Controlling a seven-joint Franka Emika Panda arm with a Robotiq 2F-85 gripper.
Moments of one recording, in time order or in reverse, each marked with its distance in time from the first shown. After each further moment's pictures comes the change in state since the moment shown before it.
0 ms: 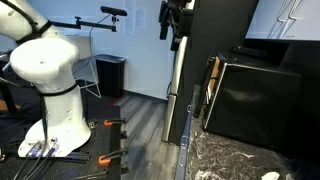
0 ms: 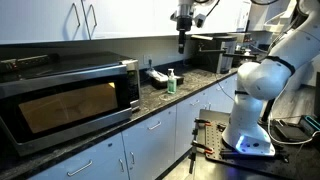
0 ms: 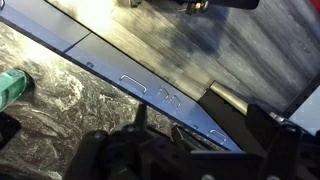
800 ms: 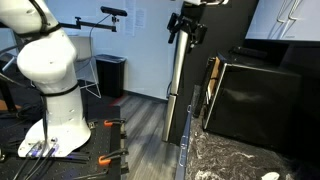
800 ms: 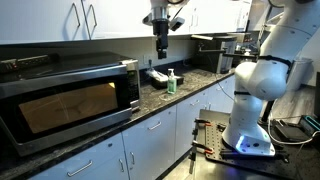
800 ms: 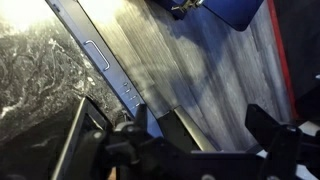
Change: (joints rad) arm 0.138 0.296 0.091 0.188 0.093 -0.001 -0.262
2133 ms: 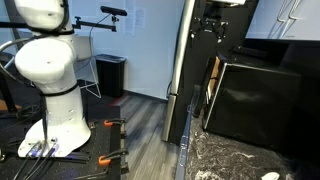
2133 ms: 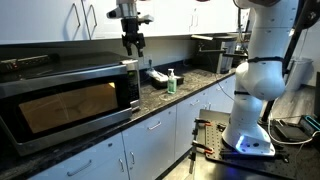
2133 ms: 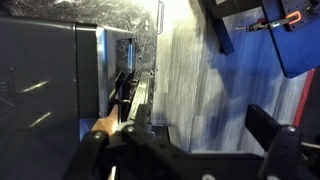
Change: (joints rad) arm -0.044 0.357 0.195 0.406 -0.157 0.002 -0.416
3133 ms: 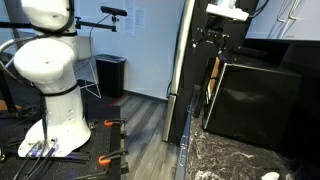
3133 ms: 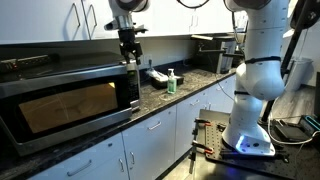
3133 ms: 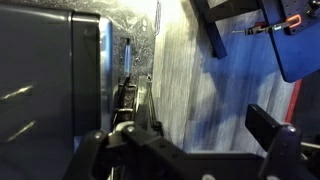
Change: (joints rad) arm -0.023 0.098 0.011 0.026 0.011 0.011 -0.027
